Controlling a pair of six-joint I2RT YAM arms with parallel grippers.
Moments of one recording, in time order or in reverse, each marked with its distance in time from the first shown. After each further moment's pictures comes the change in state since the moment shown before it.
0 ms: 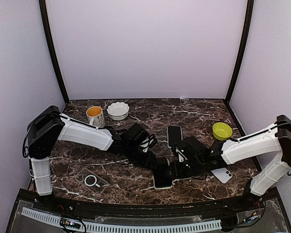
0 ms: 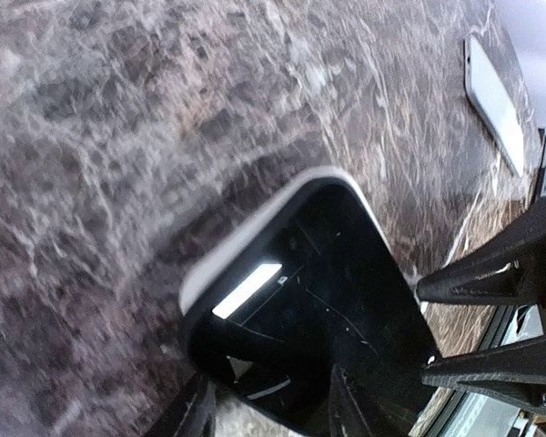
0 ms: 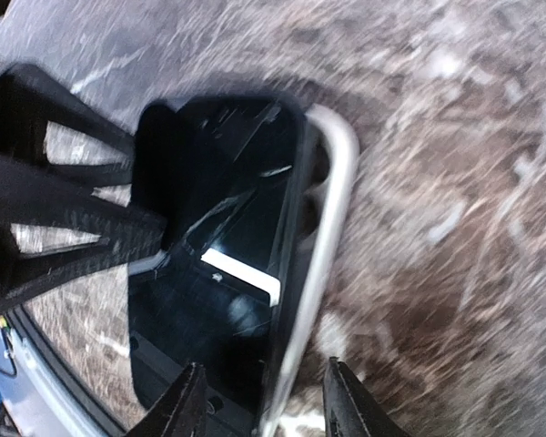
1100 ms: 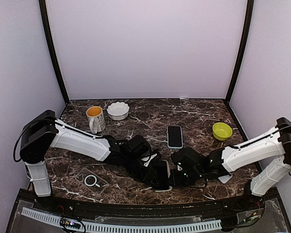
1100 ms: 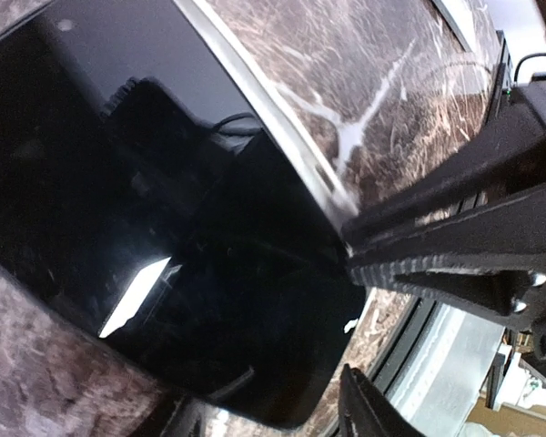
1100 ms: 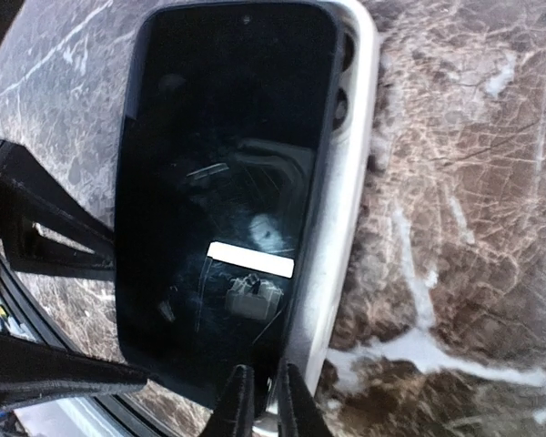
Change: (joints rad) left arm -0.118 -0.074 -0.108 -0.004 0.128 -0.037; right arm 0.161 -0.015 -0.027 -0.011 0.098 0.188
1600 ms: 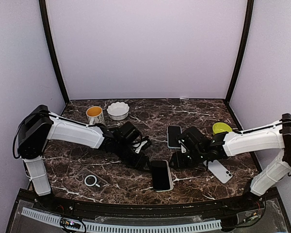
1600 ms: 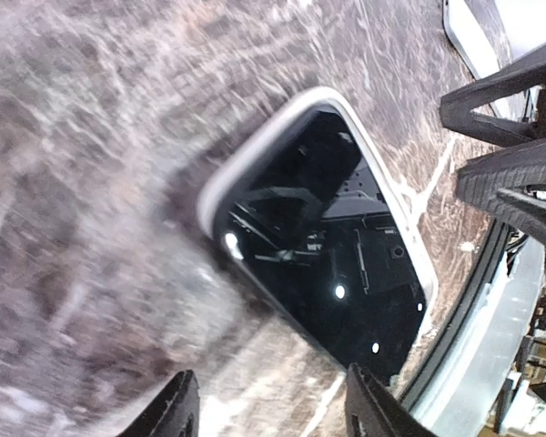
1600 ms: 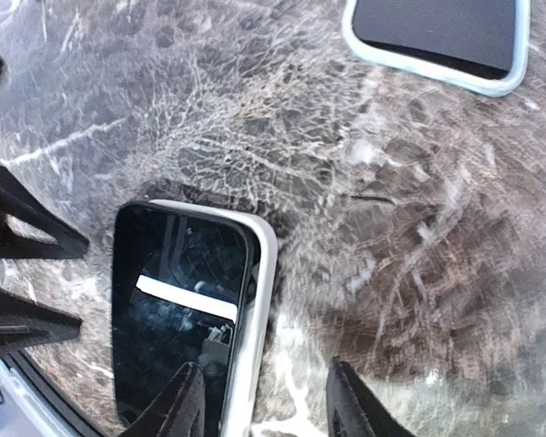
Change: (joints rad) left arm 0.147 -0.035 0.026 -0.104 -0.021 0.104; right arm -0.218 -0.016 0.122 -0.146 -0.007 -0.253
